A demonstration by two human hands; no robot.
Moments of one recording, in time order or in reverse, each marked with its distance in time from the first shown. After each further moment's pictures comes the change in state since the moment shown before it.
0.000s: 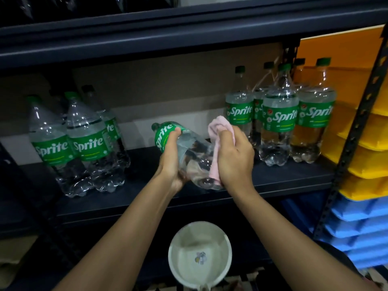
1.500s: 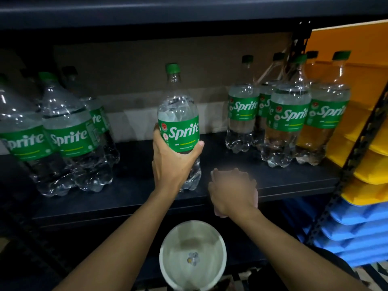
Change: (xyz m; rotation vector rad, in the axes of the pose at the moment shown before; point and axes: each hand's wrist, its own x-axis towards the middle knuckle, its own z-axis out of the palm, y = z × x) left_hand 0.049 -0.035 -0.020 0.781 0.426 0.671; right_hand -0.004 0.126 0.000 -1.450 -0.677 0.124
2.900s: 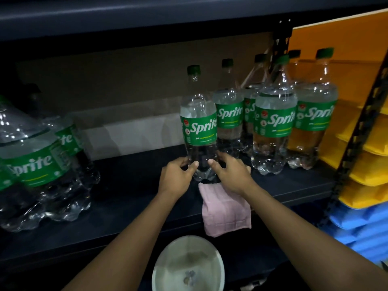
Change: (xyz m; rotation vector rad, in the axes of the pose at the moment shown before) left_hand 0.028 -0.025 0.068 0.069 -0.441 -0.068; right_hand 0.084 0.055 -0.023 0.686 0.191 -0.067
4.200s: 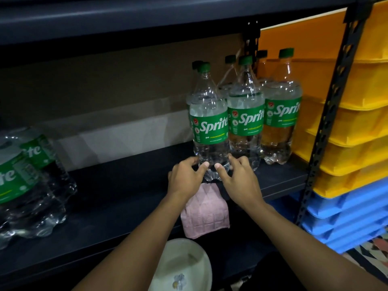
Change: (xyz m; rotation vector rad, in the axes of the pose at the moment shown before) left_hand -0.004 0.039 0.065 0.075 -0.113 0.101; right_hand -0.033 0.057 -0.028 -0.015 0.258 0.045
